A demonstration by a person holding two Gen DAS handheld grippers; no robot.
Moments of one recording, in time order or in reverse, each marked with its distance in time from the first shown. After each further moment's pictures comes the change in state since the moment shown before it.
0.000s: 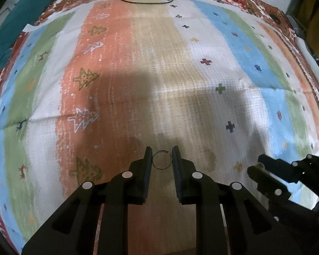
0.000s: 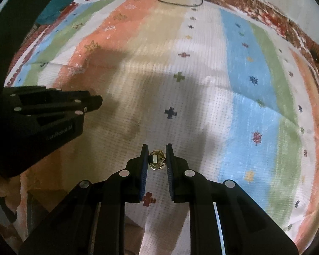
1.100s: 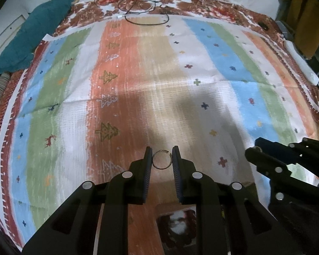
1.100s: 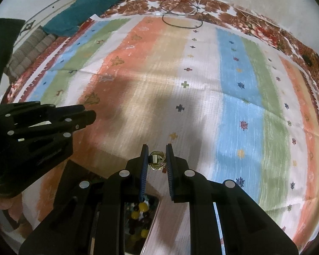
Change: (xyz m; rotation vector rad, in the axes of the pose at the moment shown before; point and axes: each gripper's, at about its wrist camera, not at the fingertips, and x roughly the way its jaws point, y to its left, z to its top) left arm -0.089 -0.016 -0.067 0.016 -0.112 0.021; right arm -0.071 0.017 -0.040 -0.003 -0.117 0.034
